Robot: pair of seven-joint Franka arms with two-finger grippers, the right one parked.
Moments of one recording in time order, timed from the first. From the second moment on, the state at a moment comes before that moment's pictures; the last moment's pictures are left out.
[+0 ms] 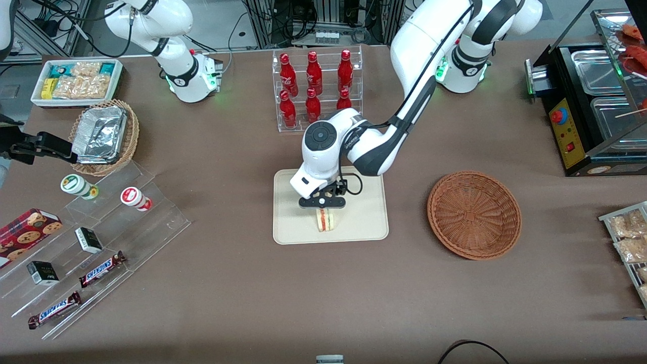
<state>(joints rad) -0.70 0.73 -0.13 -1.41 0.12 2.19 -0.87</state>
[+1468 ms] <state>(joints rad) -0.16 0.04 -0.11 -1.59 0.07 1.60 -0.32</state>
